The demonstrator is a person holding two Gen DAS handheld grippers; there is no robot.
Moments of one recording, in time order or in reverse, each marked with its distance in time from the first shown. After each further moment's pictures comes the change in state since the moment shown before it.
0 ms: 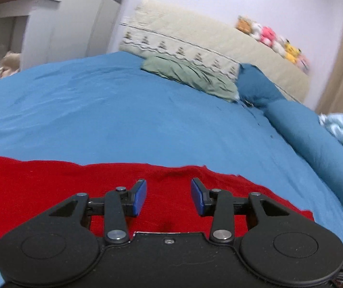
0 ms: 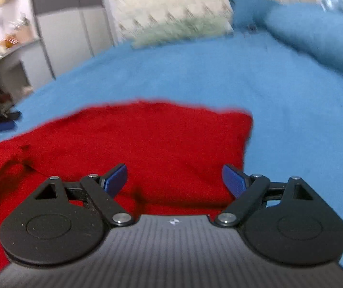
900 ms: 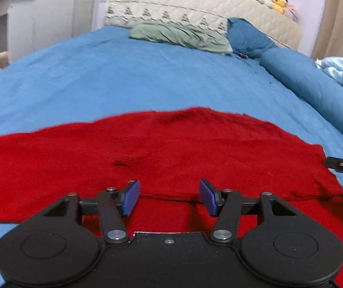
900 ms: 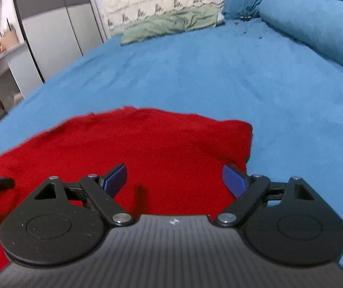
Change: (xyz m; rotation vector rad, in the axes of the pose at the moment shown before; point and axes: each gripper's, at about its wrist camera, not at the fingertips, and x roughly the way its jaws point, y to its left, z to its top) left arm -0.018 0.012 -0.034 0.153 0.161 0.039; right arm 0.016 -0.007 0.037 0.057 -0.004 0.012
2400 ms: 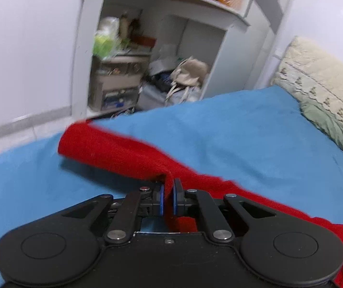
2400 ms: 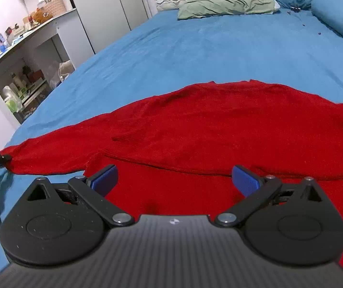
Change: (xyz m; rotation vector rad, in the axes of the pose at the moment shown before) left arm -0.099 0.286 -0.018 -0.512 -0.213 0.511; right arm -0.019 0.204 -0.029 -0.082 0.135 0.109
